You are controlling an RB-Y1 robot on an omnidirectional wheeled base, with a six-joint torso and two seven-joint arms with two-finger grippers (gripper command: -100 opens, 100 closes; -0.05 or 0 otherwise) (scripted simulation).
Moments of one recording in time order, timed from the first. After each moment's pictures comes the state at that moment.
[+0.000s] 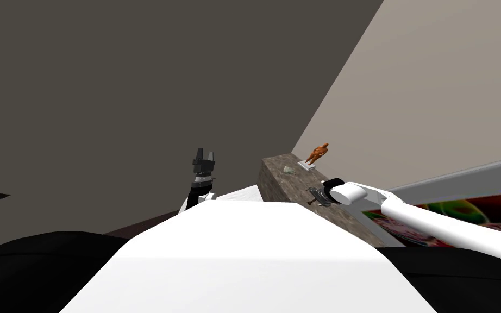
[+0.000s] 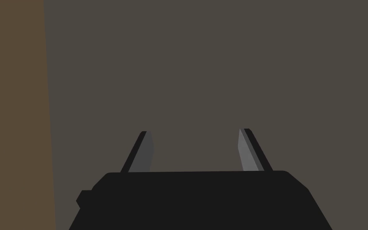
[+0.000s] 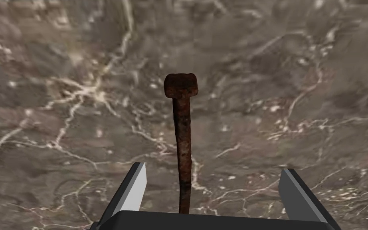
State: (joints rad) left arm 0.51 0.02 -0.04 -2.22 0.00 -0.53 0.14; right arm 0.33 -1.54 0.34 -1.77 -1.10 0.80 -0.01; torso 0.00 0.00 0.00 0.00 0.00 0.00
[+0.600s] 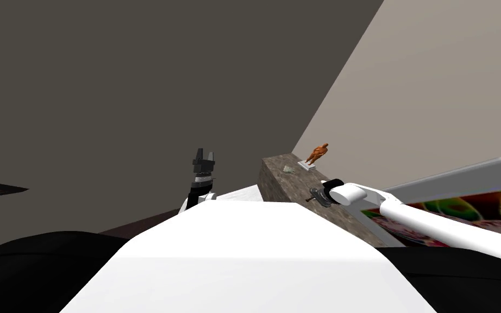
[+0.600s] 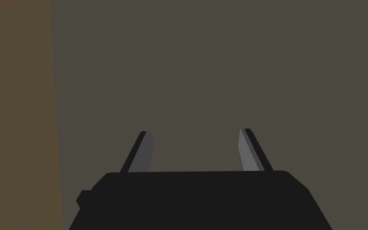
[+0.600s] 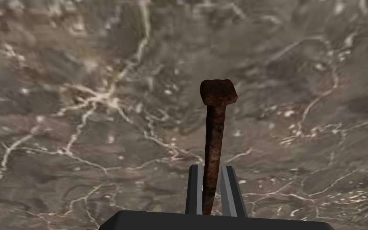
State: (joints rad) left arm 0.51 0.02 -0.04 -2.22 0.00 -0.53 0.14; right arm 0.33 -1.52 0.34 -1.75 -1.09 0.80 -0.01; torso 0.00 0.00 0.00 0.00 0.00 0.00
